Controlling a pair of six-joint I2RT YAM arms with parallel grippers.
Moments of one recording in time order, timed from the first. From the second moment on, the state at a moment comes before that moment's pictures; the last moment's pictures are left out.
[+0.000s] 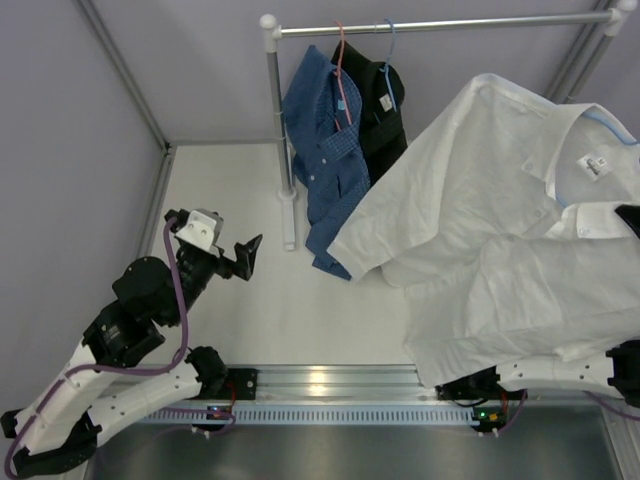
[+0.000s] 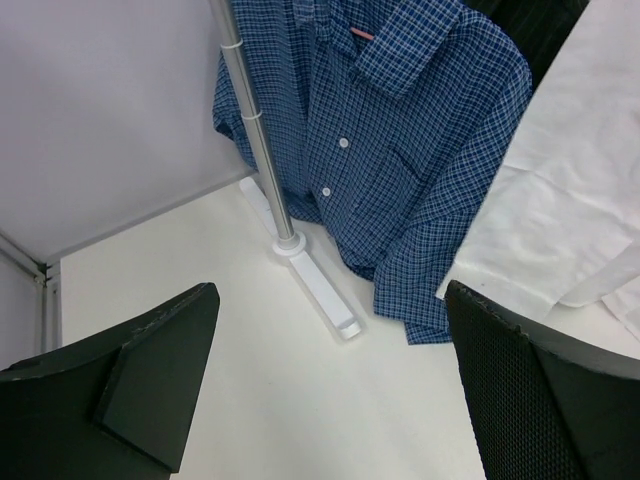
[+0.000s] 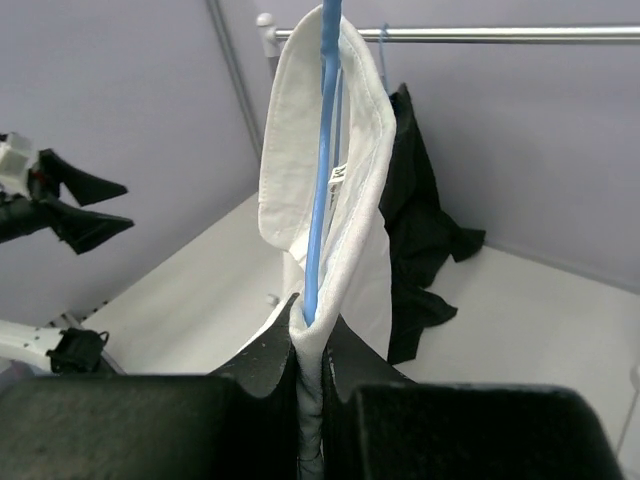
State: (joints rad) left arm -0.89 0.57 1.04 -0.48 -0.44 0.13; right arm 1.30 0.80 2.37 -1.36 0.59 0.04
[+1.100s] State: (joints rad) left arm -0.88 0.59 0.95 -0.47 -0.42 0.08; right arm 1.19 0.85 1.44 -1.11 1.10 0.27
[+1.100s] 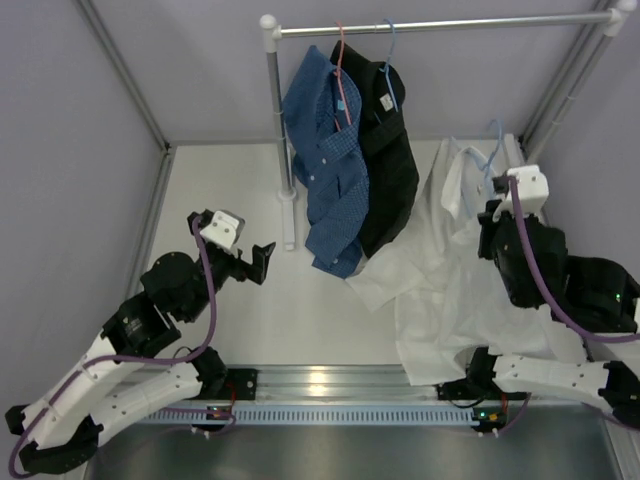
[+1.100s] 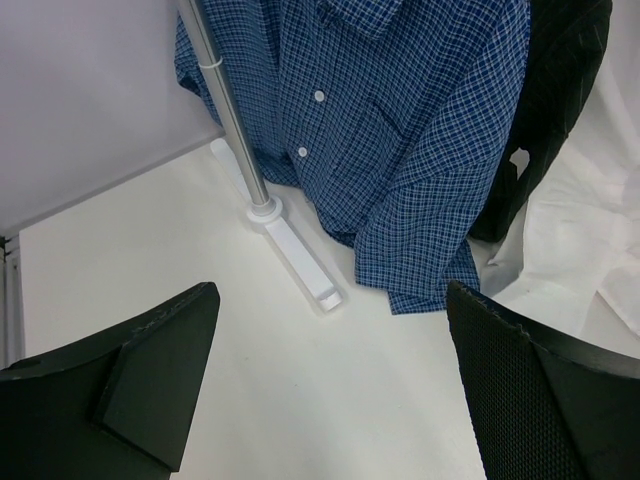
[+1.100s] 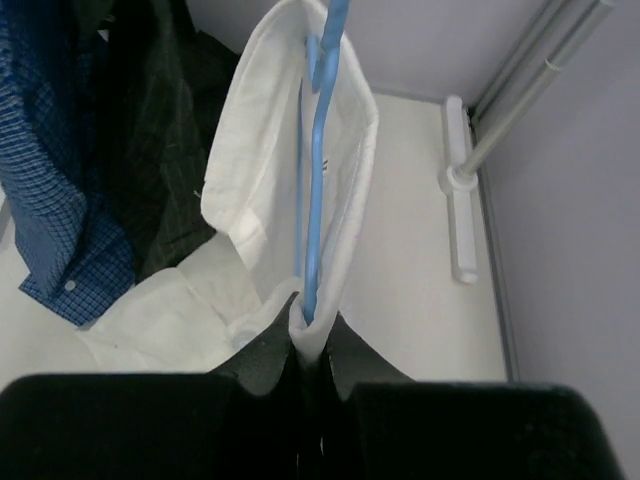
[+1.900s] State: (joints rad) left arm -0.64 0.55 0.91 -0.46 -0.27 0.08; right arm -0.07 1.32 1.82 -0.62 -0.12 -0.05
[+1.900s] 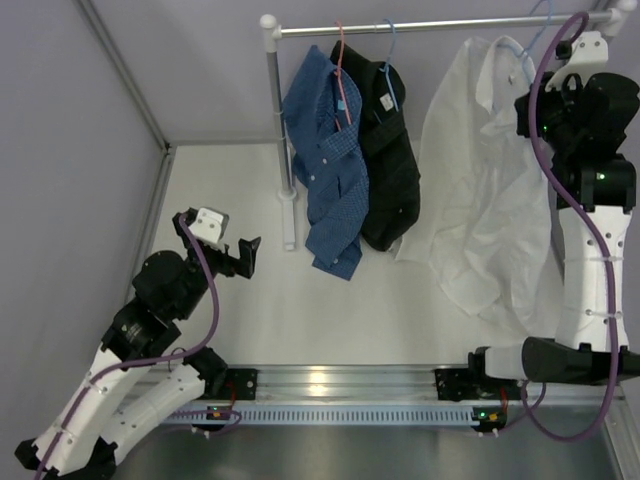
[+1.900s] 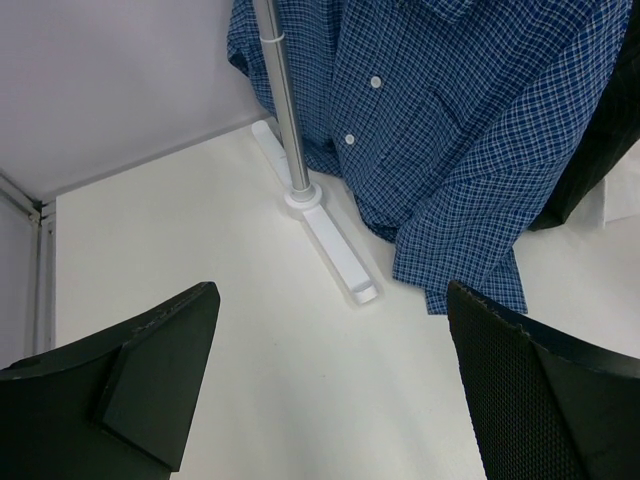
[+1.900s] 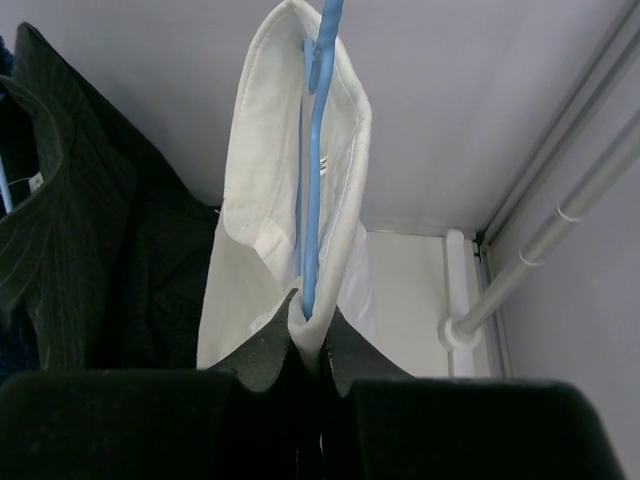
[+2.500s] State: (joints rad) left arm -0.56 0.51 0.88 -0.45 -0.14 0.08; right arm -0.04 1.57 1.93 -0.56 -0.23 -0.06
